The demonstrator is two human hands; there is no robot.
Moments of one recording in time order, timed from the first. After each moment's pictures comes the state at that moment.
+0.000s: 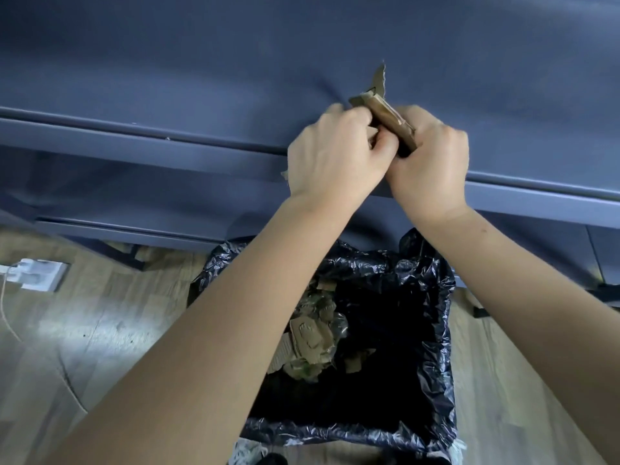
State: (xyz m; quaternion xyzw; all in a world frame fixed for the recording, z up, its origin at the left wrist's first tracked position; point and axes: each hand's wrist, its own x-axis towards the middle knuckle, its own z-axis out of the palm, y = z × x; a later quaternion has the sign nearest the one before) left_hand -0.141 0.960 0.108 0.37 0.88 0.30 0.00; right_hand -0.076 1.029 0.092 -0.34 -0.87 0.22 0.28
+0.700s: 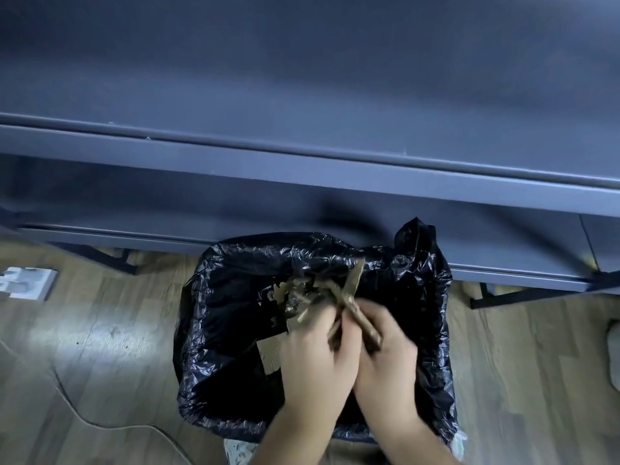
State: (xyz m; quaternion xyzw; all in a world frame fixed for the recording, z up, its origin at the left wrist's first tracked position) left_hand -0.034 0.848 -0.005 0.30 0.81 0.49 0.12; right_hand 0.020 0.892 0.020 -0.42 -0.69 0.53 0.24
